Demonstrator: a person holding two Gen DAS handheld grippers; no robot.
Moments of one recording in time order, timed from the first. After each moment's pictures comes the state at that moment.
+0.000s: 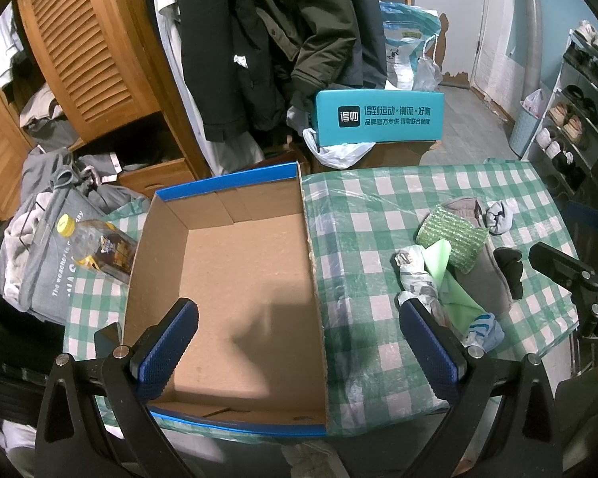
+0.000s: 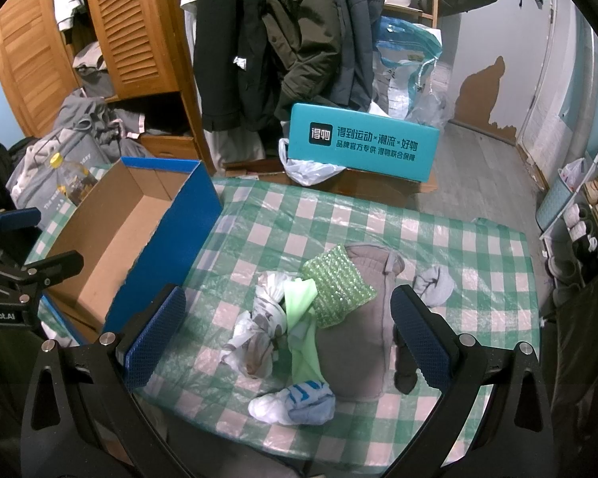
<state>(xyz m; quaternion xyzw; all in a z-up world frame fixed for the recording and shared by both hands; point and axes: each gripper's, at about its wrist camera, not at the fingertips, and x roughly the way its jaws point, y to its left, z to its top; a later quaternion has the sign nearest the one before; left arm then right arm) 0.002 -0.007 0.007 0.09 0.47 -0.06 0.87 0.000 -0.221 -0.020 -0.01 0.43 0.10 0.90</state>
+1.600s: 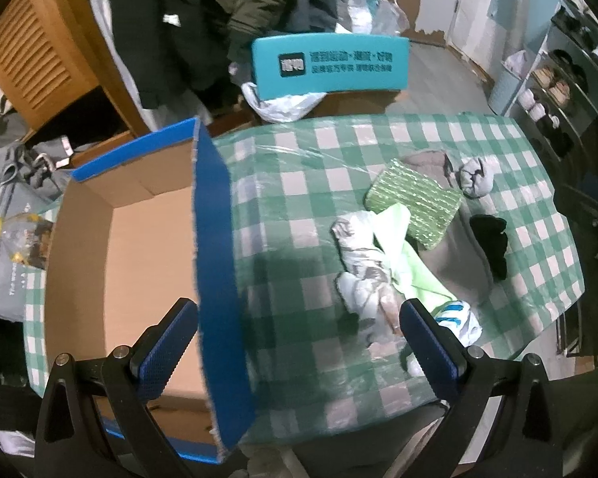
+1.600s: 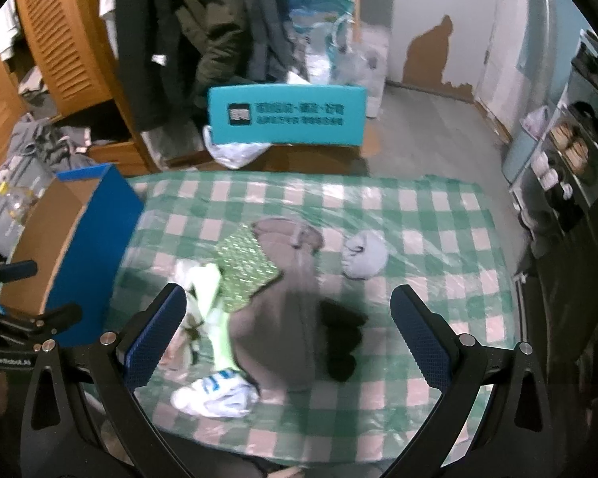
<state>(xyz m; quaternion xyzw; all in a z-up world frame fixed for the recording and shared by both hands) 0.020 -0.086 -0.058 0.10 0.55 -0.10 0.82 0.011 -0.315 -0.046 0.04 0.46 0.02 0.89</state>
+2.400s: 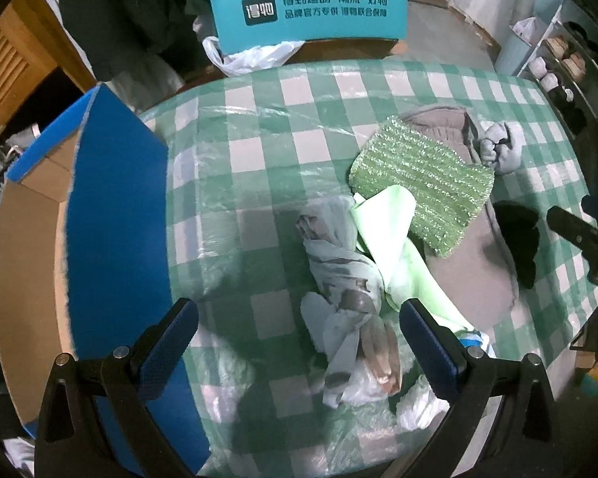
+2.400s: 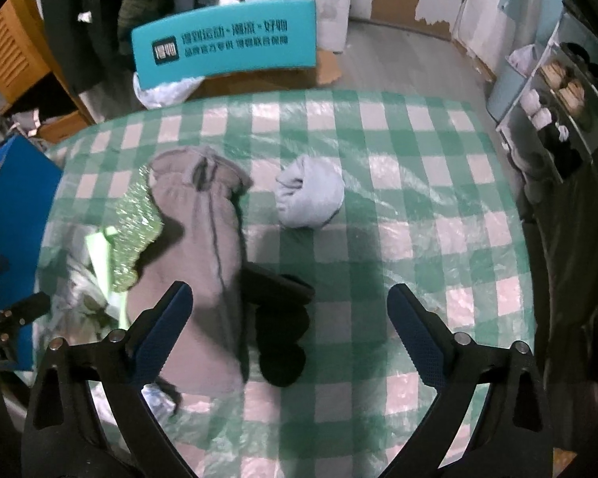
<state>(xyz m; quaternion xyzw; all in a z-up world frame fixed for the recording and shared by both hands) 0.062 -0.131 -0.132 0.12 0.61 -0.10 0.78 0.042 -0.371 -0.143 0.06 0.55 -0.02 0.83</state>
